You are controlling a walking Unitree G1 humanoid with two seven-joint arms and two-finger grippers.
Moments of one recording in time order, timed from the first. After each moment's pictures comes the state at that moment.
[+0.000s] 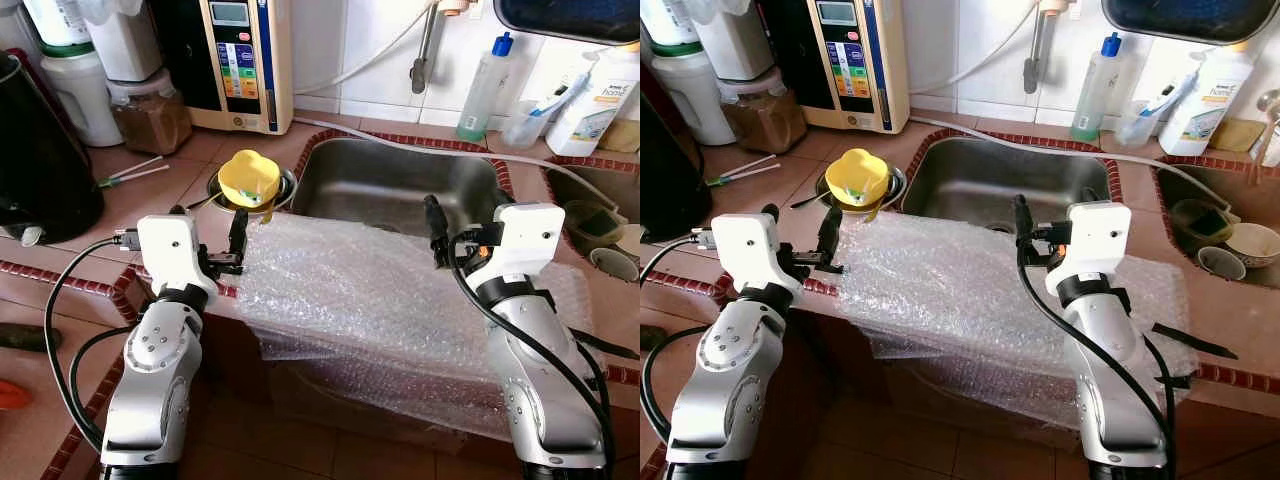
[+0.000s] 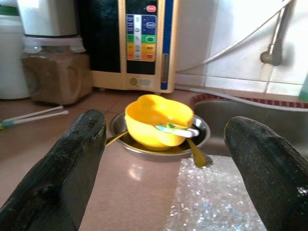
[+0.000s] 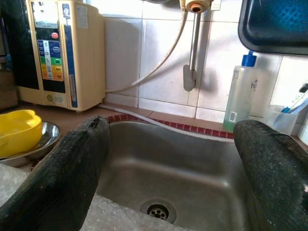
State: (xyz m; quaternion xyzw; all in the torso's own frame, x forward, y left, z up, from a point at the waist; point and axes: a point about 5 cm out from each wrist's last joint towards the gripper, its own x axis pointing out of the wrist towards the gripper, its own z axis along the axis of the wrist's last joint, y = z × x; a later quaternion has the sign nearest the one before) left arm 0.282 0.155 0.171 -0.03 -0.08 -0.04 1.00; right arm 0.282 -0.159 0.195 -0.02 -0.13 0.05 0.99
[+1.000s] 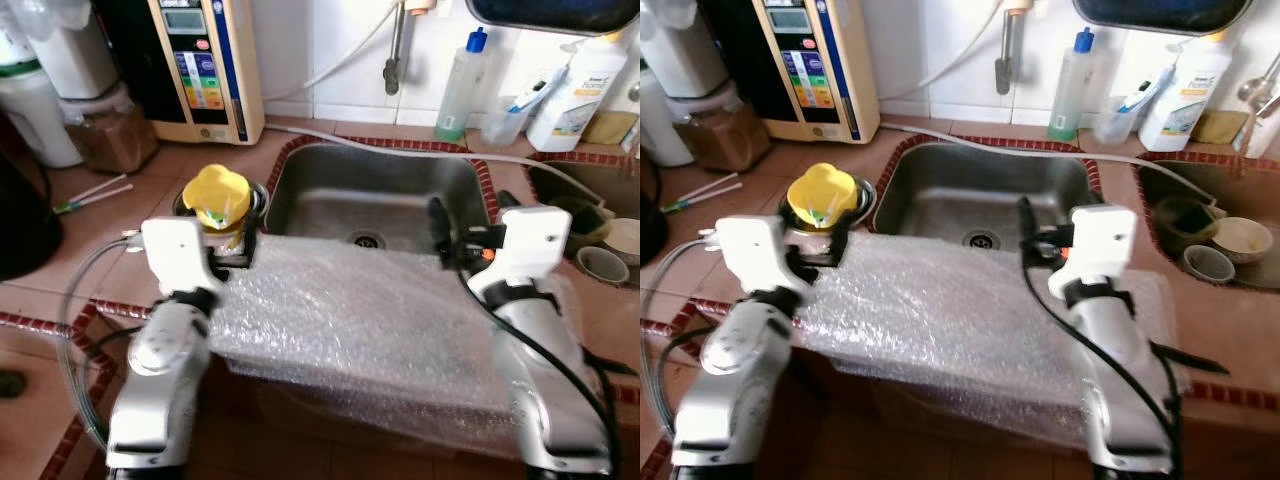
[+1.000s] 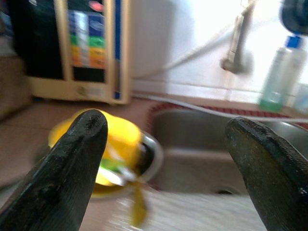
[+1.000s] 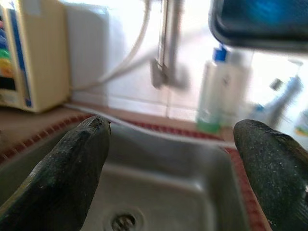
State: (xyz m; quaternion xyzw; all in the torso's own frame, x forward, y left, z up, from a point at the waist) left arm 0.281 0.138 0.172 -0.05 -0.08 -0.09 0.99; right arm 0.279 -0.169 0.191 -0.04 -0.12 0.03 0.99
